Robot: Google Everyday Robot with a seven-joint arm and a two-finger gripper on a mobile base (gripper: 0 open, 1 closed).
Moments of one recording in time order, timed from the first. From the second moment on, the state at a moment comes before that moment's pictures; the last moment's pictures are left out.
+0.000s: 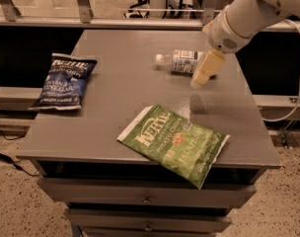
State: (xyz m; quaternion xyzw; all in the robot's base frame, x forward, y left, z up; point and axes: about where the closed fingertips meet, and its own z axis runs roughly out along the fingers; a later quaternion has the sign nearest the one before) arm 0.632 -0.157 0.916 -0.59 0.75 0.00 0.30
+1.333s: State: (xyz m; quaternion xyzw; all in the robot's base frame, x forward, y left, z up) arm 0.737 -0.155 0.856 -0.56 0.77 0.05 0.29
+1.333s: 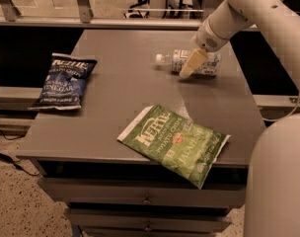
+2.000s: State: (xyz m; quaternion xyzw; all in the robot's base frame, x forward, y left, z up) arm 0.738 -0.149 0.858 -0.57 0.77 0.05 0.26
